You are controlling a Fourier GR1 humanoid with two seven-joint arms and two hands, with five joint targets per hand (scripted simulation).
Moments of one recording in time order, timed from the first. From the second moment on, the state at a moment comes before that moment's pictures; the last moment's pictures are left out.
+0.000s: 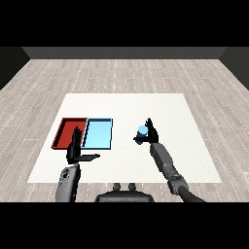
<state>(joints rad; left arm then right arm) 0.03 0.04 0.05 -1.56 0.01 0.01 -0.41 -0.62 -0.01 -0.13 -0.53 -0.22 0.03 -0.52</state>
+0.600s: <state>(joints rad) 0.05 0.04 0.04 -1.61 0.01 0.01 -0.38 -0.65 -0.01 -0.08 -0.49 -0.27 -0.02 -0.53</state>
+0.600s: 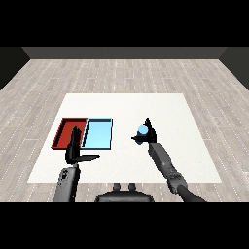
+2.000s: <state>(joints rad) 0.03 0.02 -0.02 -1.57 -0.02 0.00 -0.39 -0.63 0.00 0.10 -0.74 -0.21 -0.29 -0.46</state>
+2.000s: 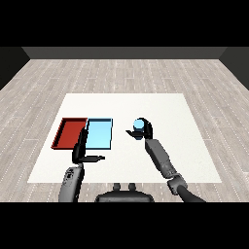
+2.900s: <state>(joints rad) -0.11 0.00 -0.17 -1.50 0.03 0.09 -0.32 -0.45 -0.06 0.19 -1.16 -0.16 -0.26 -0.31</state>
